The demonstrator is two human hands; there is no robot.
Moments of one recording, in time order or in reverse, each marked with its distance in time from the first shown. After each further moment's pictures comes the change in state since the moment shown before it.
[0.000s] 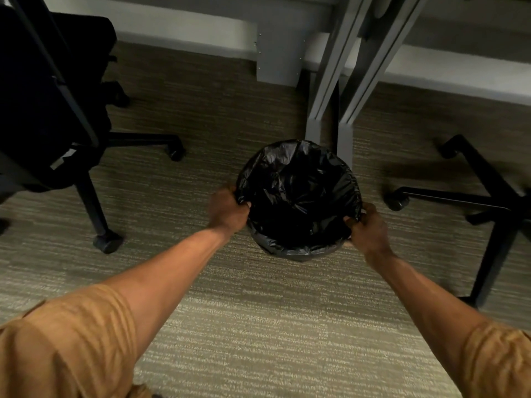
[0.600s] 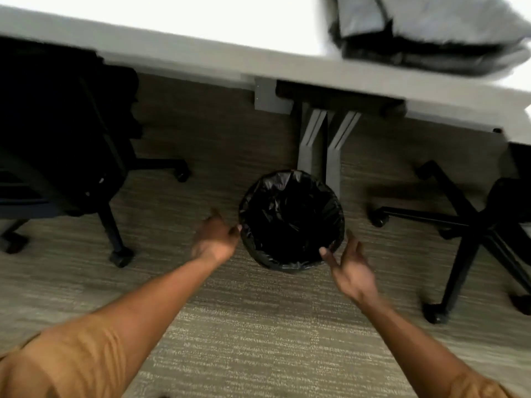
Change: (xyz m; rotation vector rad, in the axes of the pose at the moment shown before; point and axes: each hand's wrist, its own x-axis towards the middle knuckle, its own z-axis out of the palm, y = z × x) left_hand -0.037 0.027 -0.073 0.406 -0.104 -0.099; right_hand -0.105 -0.053 -0.037 -0.397 -0.147 -0.126
